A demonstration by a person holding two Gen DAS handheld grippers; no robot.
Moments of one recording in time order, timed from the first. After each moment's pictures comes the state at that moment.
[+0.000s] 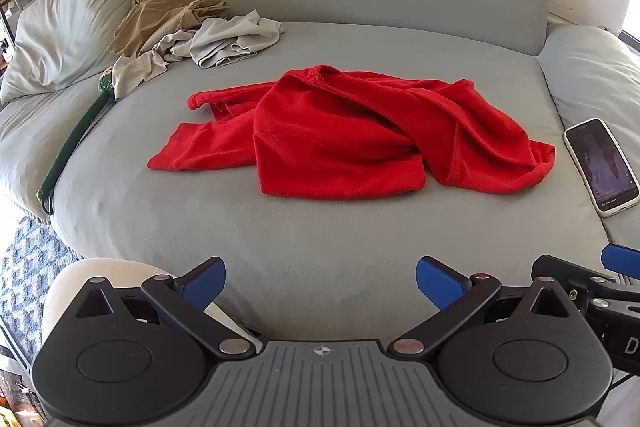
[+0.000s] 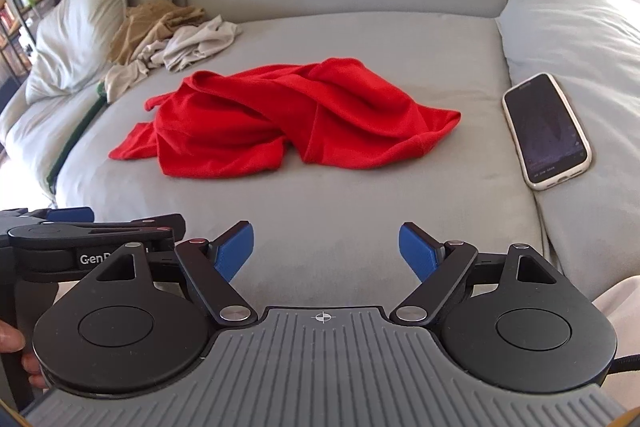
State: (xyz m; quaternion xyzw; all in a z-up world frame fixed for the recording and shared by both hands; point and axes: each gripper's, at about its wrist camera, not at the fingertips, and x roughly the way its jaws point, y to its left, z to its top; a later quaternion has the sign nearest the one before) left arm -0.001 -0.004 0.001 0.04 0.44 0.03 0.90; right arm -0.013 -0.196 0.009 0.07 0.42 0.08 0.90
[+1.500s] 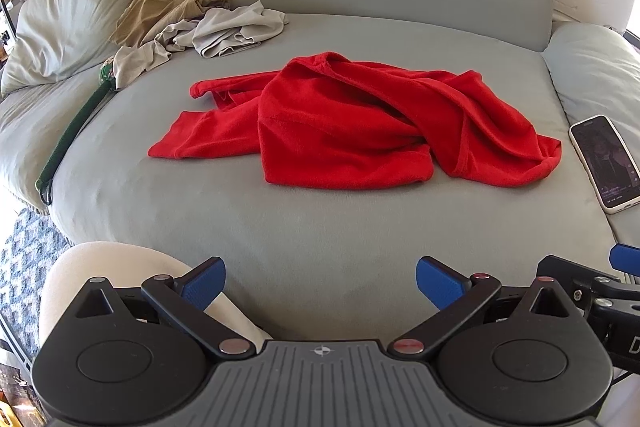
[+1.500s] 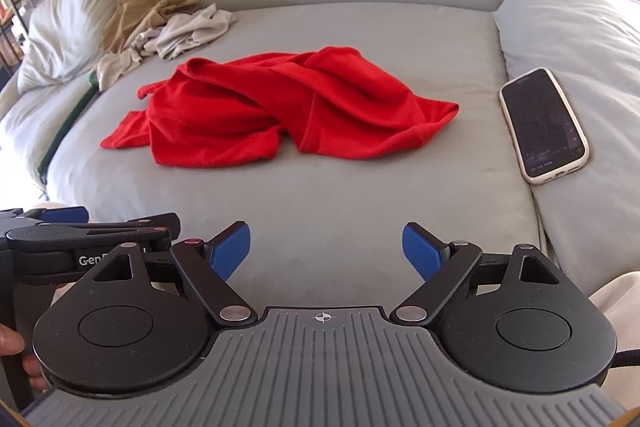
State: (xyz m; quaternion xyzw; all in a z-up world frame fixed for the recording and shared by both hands) left arm 0.001 0.004 -0.012 0.02 0.45 0.03 0.89; right arm -0.009 -0.193 0.007 0.05 0.44 0.07 0.89
